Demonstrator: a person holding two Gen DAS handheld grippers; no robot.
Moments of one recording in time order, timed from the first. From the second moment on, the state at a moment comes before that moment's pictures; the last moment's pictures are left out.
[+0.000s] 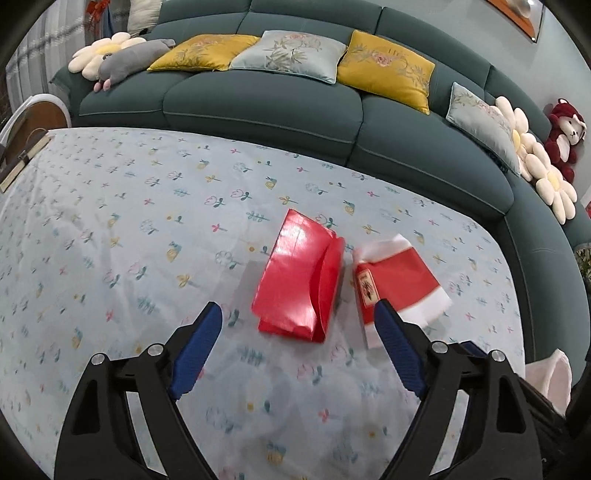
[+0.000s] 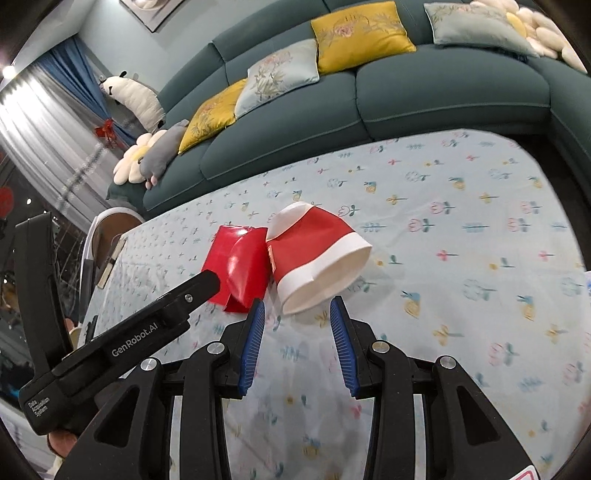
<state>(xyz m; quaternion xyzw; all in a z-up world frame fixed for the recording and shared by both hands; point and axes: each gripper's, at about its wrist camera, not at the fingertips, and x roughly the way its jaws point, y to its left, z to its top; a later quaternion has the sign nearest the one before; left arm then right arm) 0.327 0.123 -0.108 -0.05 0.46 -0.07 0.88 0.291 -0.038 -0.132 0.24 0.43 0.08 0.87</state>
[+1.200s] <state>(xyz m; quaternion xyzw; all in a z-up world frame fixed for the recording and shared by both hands) 0.239 0.032 -0.039 -0.03 0.42 -0.20 0.88 0.187 -0.118 -0.060 0.25 0.33 0.03 0.91</state>
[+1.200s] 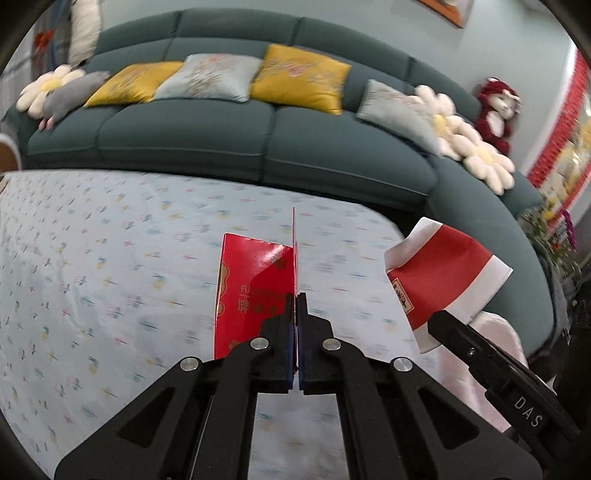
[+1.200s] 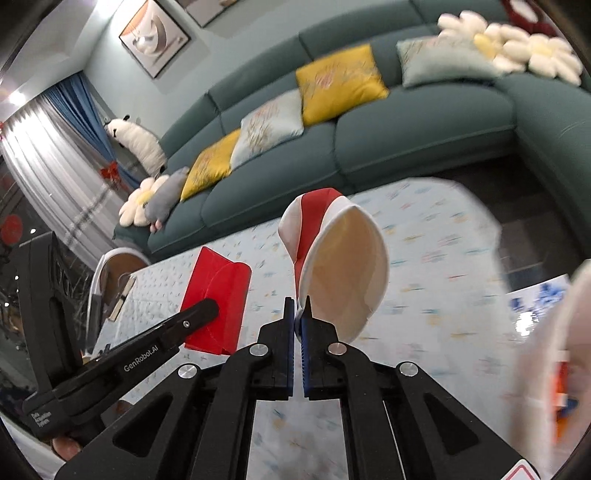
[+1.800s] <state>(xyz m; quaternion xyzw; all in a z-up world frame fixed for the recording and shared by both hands) 0.114 -0.131 -0.016 0.04 0.42 -0.32 0.85 0.018 -0.257 -0.053 0.29 0.26 -0.11 0.91</state>
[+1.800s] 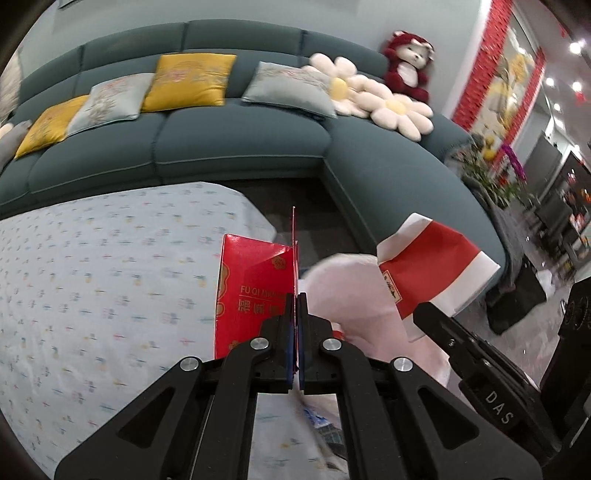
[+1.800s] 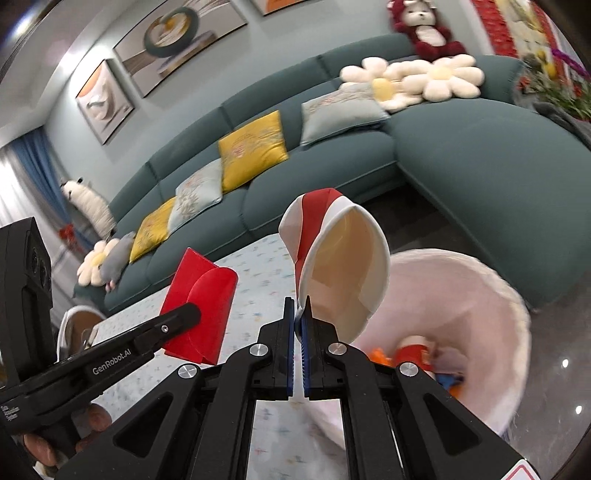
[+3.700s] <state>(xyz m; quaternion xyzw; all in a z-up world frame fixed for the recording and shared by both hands) 0.101 -0.189 -0.049 0.06 0.46 -0.33 0.82 -0.006 -0.303 -0.087 0.33 0.27 -0.15 0.89</state>
